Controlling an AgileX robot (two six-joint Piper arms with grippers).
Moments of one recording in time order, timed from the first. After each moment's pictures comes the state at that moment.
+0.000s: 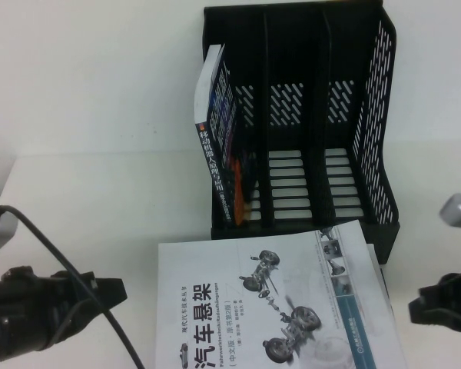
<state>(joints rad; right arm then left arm) 0.17 1.33 -0.64 0.78 0.67 -0.51 -0.03 0.99 -0.49 -1.23 0.70 0.59</state>
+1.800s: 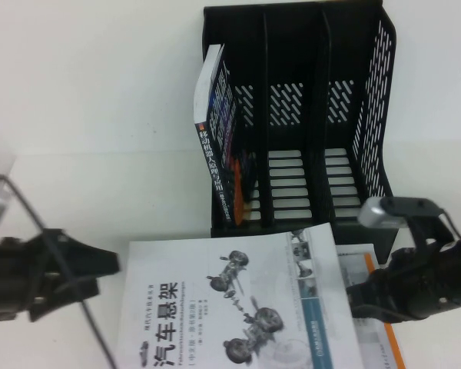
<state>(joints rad) 0.39 1.57 -0.77 0.82 0.54 -0.52 0.22 1.34 -0.66 -1.22 1.04 0.67</state>
